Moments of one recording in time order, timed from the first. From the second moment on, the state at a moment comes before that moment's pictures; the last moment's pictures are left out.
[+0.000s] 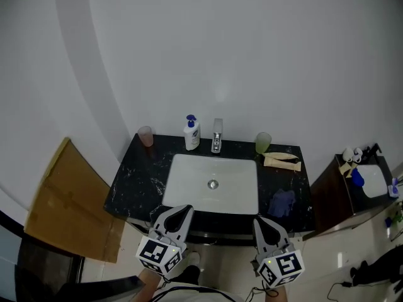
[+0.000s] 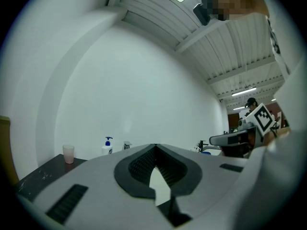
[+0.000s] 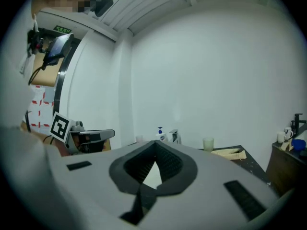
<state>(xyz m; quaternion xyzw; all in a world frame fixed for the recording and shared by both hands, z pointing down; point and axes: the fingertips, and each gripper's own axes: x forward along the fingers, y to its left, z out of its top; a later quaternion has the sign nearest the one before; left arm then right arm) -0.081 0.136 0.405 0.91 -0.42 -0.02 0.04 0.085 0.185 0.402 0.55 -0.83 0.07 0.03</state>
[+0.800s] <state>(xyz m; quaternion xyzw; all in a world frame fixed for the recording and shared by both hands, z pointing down) -0.073 -0.027 0.410 0.94 -0.35 -0.01 0.05 0.045 0.017 0.408 0.56 -0.82 0.07 0.04</state>
